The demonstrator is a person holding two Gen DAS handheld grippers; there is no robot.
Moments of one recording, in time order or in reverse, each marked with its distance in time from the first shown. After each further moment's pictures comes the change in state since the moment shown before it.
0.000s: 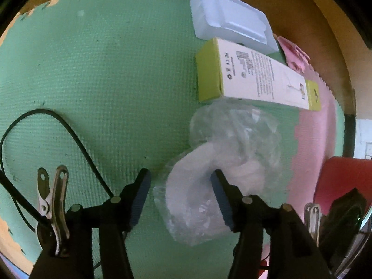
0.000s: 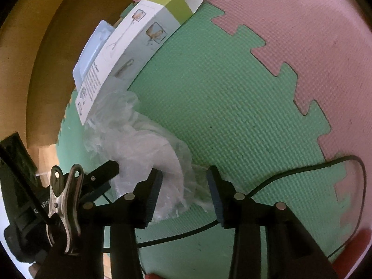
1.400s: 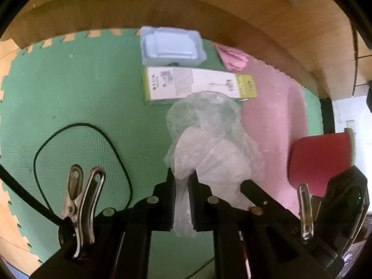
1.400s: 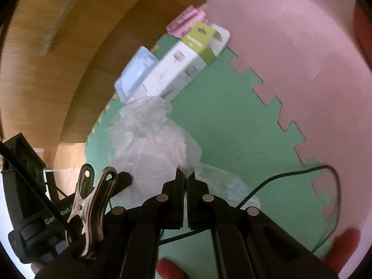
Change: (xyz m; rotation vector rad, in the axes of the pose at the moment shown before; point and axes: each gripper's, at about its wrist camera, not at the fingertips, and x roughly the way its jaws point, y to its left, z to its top) left arm -0.102 -0.040 -0.036 0.113 -0.083 -0.091; right arm -0.091 0.017 -0.016 -0.086 -0.105 0.108
